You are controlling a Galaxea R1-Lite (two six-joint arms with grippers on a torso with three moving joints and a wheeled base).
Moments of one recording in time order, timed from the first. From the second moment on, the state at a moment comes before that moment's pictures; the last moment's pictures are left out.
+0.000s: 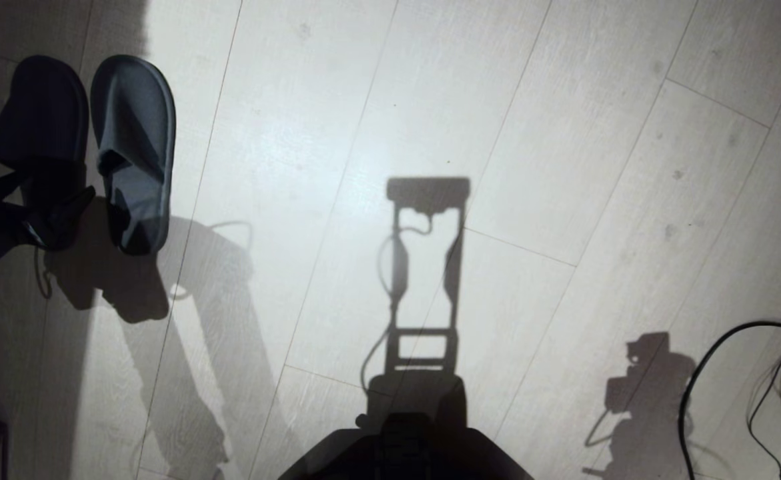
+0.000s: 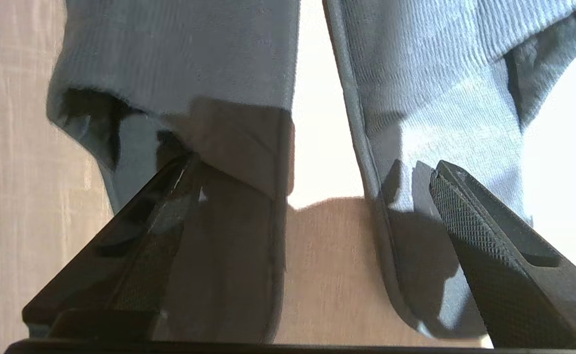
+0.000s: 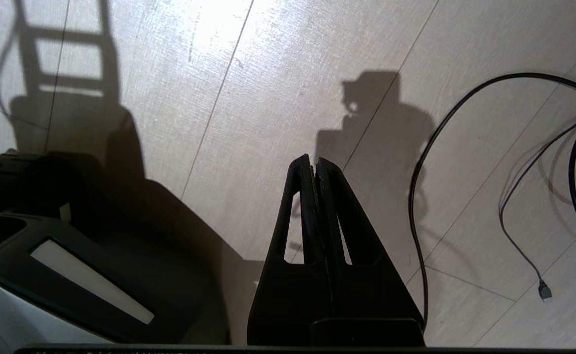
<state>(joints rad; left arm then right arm) 0.52 1.92 -0.88 -1.40 -0.64 -0.02 0.00 0.01 0.00 0.00 0.01 -0.04</state>
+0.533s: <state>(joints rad) 0.53 1.91 -0.87 -1.35 -0.64 -0.01 0.00 0.01 0.00 0.00 0.01 -0.04</state>
